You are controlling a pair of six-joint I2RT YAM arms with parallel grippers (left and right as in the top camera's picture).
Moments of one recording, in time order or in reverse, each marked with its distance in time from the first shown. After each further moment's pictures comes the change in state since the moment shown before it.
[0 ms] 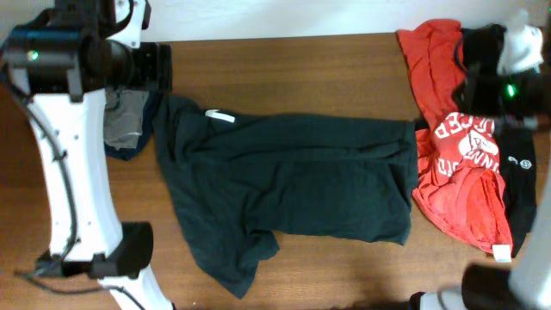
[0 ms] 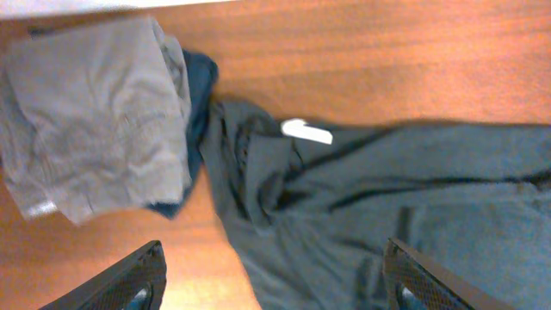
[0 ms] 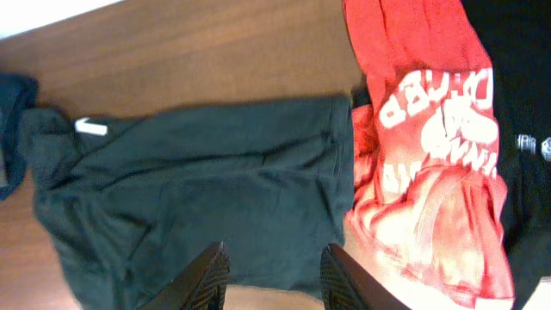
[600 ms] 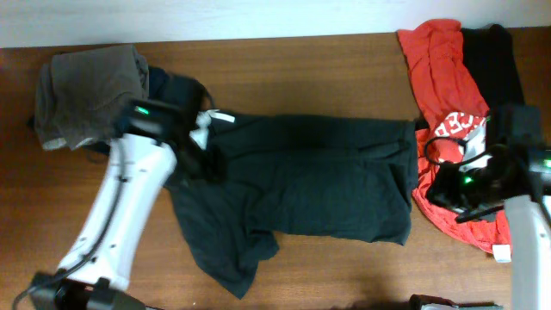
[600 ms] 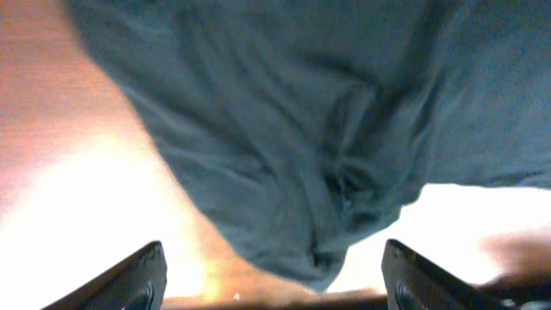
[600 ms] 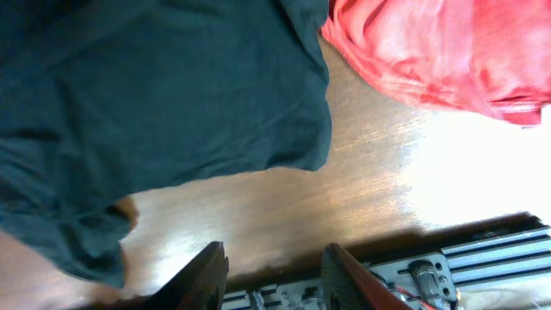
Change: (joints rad) left arm -0.213 -0.344 -1.130 0.286 0.017 -0.245; right arm 0.002 -0.361 -0.873 0.135 0.063 0.158
